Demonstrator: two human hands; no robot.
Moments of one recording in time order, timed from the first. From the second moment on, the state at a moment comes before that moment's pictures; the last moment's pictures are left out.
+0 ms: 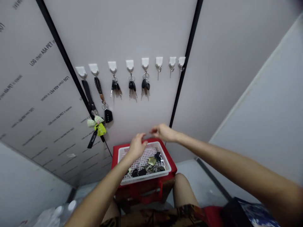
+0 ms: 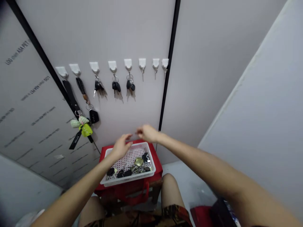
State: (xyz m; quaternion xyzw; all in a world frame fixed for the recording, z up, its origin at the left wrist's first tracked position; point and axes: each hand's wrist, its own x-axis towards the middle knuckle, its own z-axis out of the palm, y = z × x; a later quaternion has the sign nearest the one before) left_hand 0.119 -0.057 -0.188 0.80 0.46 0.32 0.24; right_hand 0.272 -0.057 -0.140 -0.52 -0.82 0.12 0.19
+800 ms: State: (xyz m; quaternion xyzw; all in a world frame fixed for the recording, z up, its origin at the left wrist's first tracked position) left_hand 0.123 -0.076 -0.253 0.85 0.50 0.06 0.18; right_hand 0.278 -0.073 -0.206 -0.50 -0.86 -0.01 -0.07
